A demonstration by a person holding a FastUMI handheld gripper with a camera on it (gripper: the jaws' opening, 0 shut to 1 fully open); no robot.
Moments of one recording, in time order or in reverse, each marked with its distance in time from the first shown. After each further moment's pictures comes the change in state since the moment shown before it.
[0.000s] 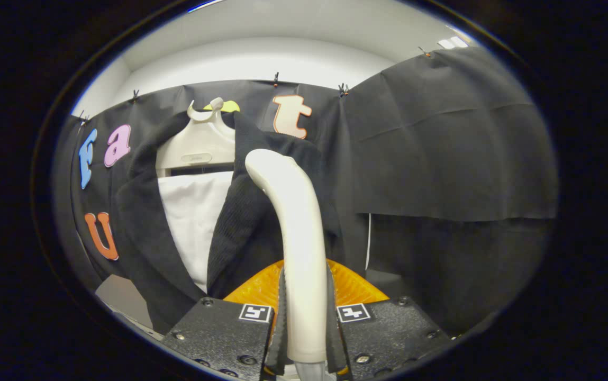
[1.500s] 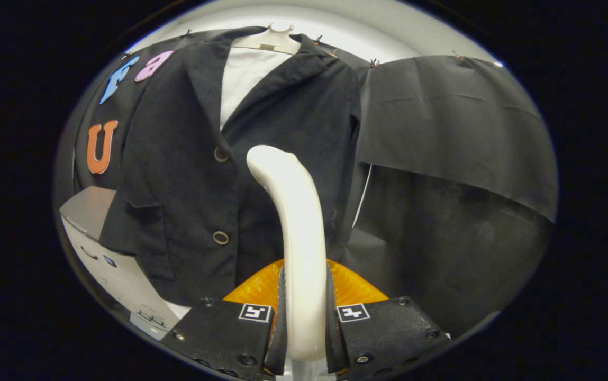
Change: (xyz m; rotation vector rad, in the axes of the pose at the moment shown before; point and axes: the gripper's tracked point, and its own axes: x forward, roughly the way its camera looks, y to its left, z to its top) arm -0.050 -0.003 -0.210 -0.246 0.210 -0.055
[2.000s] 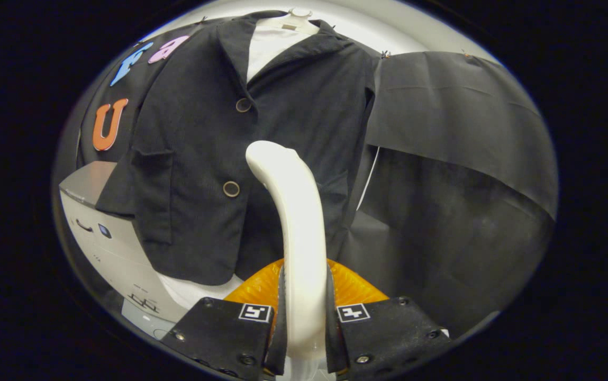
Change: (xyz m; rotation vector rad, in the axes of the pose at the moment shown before) arm 0.003 0.005 -0.046 -0.056 0.074 0.003
